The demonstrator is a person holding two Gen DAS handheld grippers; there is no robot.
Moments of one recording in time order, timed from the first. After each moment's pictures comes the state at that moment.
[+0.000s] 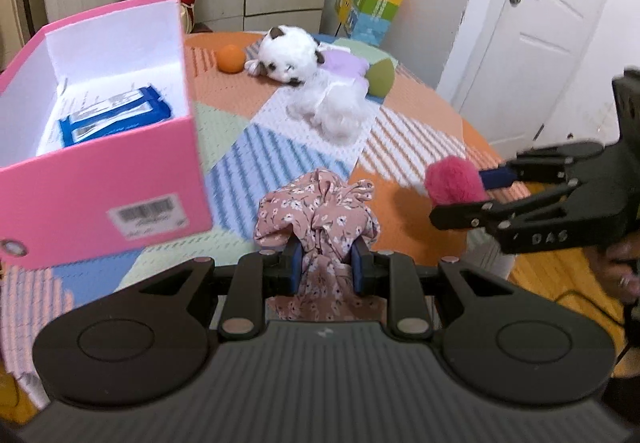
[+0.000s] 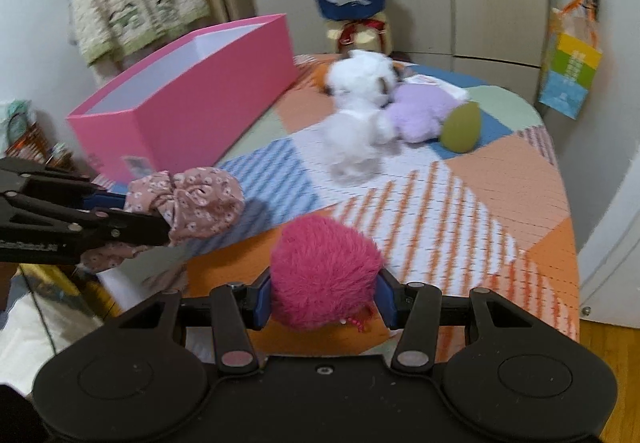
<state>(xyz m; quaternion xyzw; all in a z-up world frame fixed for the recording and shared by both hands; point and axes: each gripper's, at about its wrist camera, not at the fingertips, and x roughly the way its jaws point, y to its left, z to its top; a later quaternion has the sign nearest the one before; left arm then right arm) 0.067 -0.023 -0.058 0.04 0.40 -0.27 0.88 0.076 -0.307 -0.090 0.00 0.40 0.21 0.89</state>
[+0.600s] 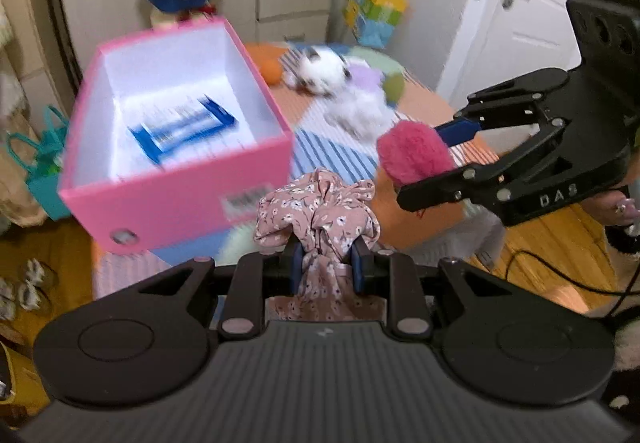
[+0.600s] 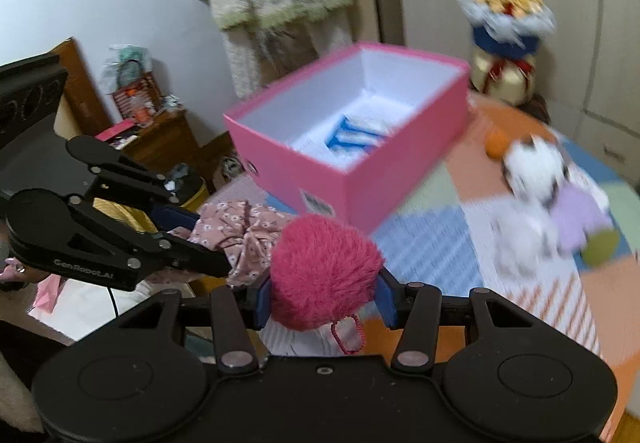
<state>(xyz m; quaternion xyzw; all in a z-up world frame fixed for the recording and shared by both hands) 0.042 0.057 0.015 0.06 0.39 -0.27 0.88 0.075 -0.211 0.005 -0.07 0.37 0.38 0.85</state>
